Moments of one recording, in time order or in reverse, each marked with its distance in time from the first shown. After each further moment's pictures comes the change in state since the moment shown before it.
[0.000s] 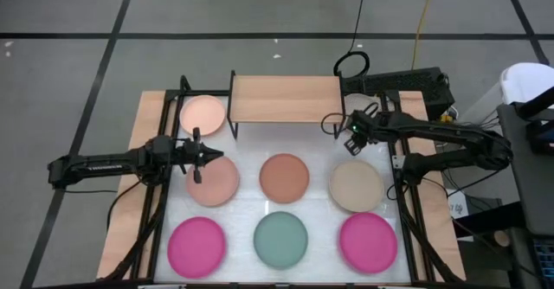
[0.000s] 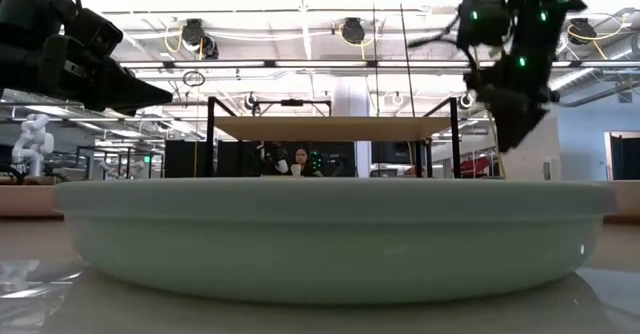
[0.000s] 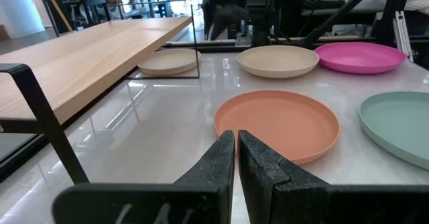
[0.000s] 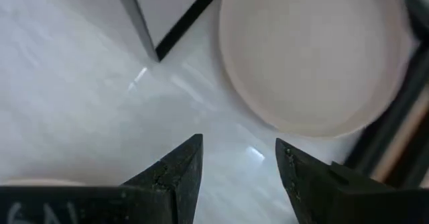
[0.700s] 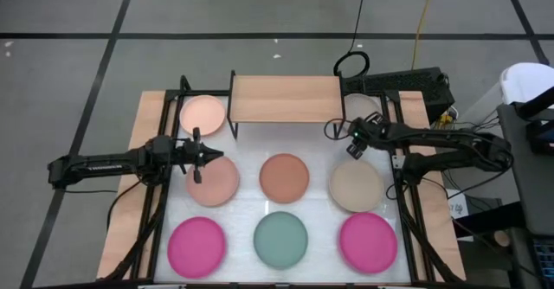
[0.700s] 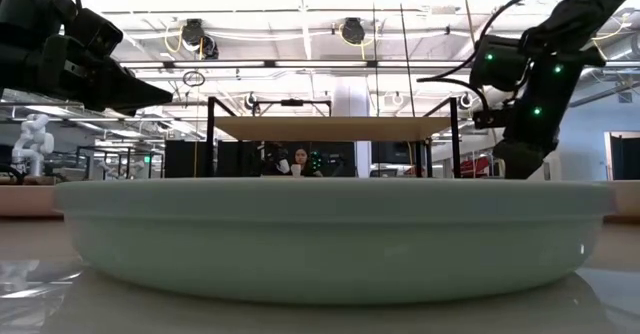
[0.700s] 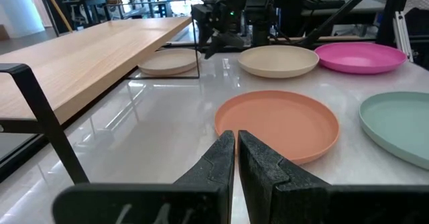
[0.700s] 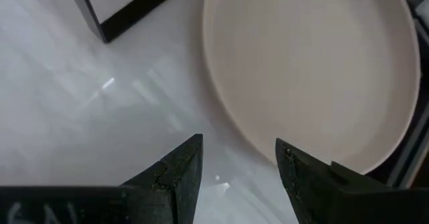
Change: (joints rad) left arm 0.000 0.000 0.000 0.000 0.000 0.000; right arm -0.065 0.000 -0.257 0.362 0.098 -0.244
